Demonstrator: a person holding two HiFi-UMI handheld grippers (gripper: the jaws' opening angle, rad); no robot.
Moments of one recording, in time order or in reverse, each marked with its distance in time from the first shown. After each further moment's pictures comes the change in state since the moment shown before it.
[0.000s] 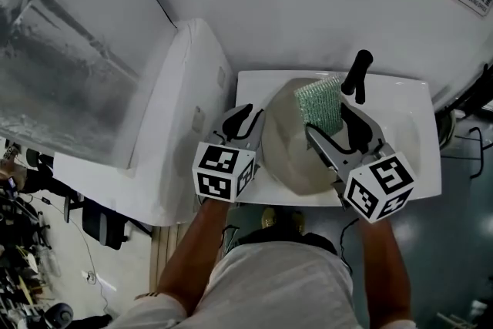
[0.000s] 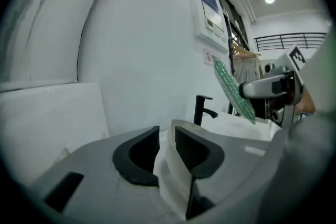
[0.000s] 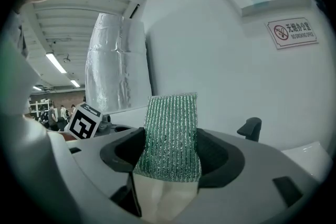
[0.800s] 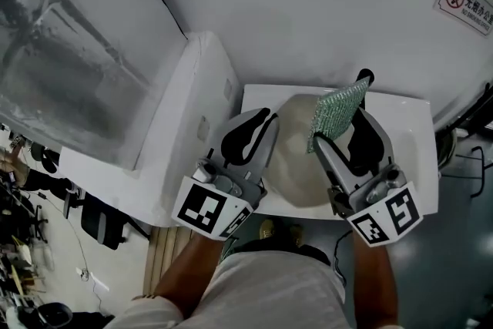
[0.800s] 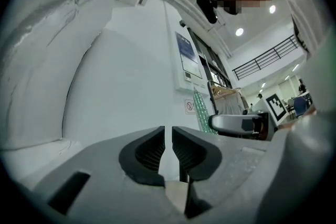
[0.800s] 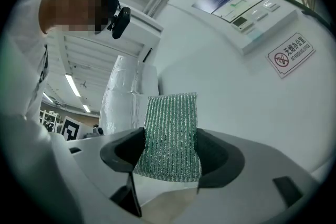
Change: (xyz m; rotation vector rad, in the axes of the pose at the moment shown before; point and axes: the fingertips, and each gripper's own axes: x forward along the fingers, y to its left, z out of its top) left arm -0.075 -0.059 0.128 0.083 -0.513 -0.109; right arm -0.041 0.024 0.083 -0.017 -0.445 0.122
